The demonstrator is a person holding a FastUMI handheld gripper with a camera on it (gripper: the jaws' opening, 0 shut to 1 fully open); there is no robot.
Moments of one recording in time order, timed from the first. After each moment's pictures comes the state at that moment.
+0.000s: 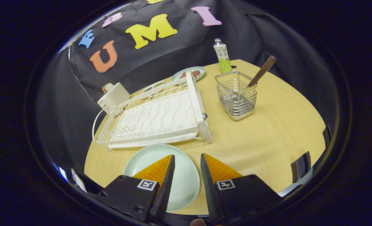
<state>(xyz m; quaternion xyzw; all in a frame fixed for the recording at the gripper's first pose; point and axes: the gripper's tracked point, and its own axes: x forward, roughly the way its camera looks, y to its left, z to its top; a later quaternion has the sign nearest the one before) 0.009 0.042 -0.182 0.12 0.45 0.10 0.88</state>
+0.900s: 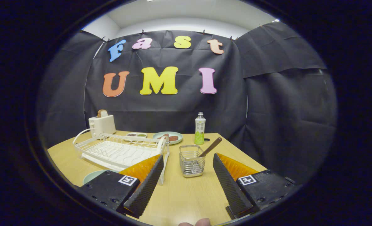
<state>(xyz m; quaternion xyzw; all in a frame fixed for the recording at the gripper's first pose) 0.037 -0.070 -0.121 -0.01 0.16 0.02 0.99</state>
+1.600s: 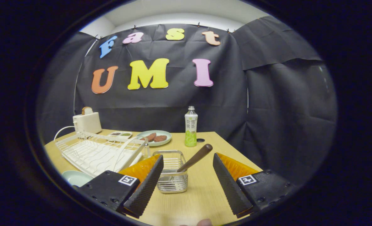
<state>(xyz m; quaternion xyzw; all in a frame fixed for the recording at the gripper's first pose) 0.148 -0.113 -0.153 0.00 0.17 0.02 0.98</state>
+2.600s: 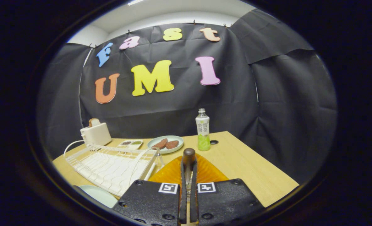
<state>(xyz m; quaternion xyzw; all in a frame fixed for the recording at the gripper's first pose) 0.163 -0.071 -0.130 0.04 0.18 0.07 0.98</state>
